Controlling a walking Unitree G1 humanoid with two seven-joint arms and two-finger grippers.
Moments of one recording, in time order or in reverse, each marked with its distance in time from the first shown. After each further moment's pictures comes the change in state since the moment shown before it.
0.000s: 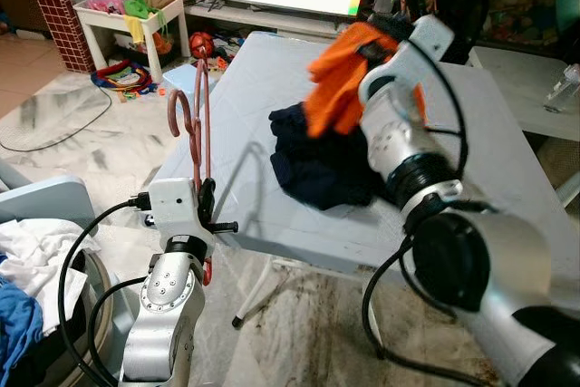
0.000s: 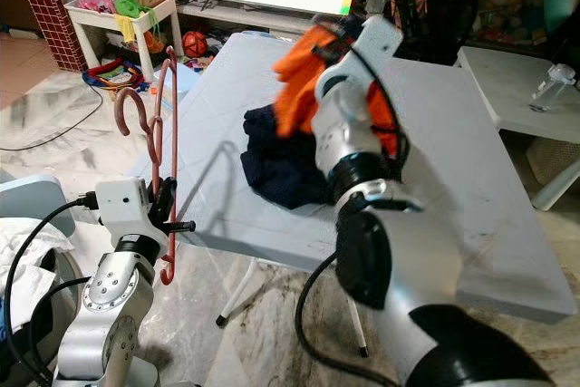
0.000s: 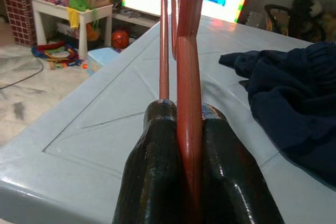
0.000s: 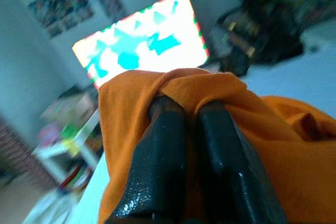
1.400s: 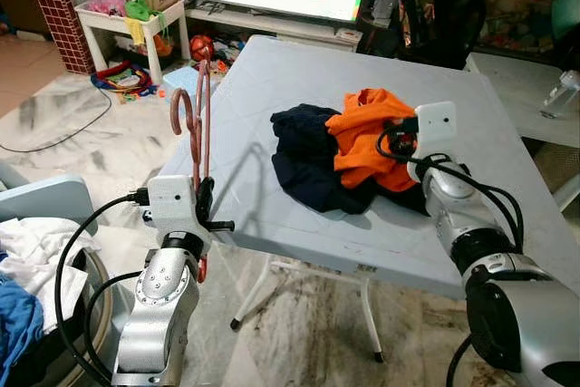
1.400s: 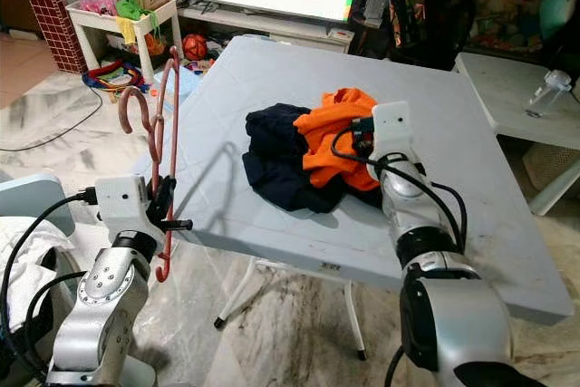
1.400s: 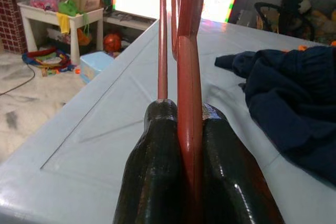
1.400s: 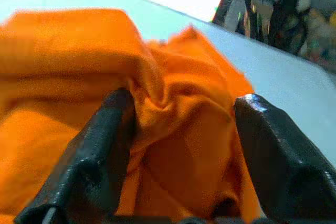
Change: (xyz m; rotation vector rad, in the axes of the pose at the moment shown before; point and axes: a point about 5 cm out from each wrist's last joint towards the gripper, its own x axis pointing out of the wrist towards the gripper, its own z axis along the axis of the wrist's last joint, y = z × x) left arm 0.015 0.001 0.002 0.031 0.007 -0.062; right arm -0.037 -0.134 -0.075 -0.669 0.268 0.231
